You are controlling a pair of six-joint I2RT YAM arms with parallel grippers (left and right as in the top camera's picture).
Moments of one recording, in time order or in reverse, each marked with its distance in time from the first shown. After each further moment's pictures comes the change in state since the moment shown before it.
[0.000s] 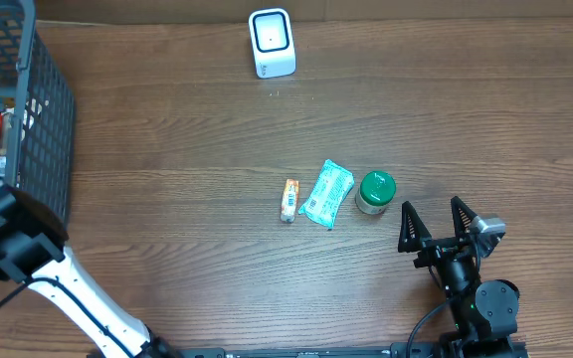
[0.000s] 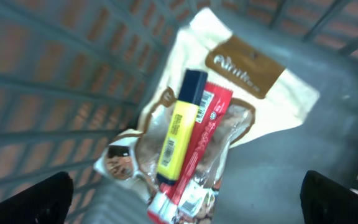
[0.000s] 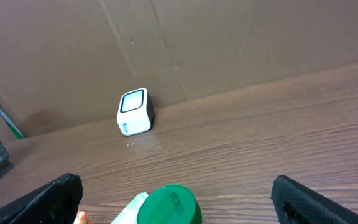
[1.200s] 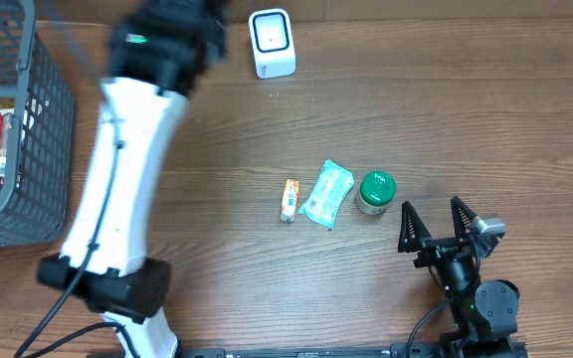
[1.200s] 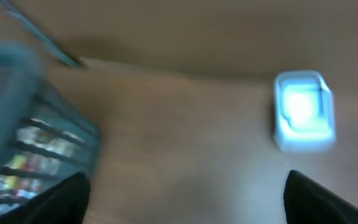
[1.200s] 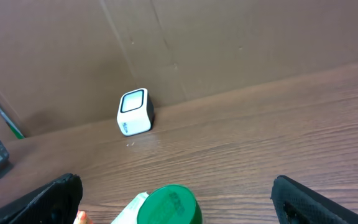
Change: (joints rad) left arm -0.919 -0.473 -0.150 -0.035 -0.345 -0.409; right arm 0.000 0.000 0.000 0.000 0.000 0.000
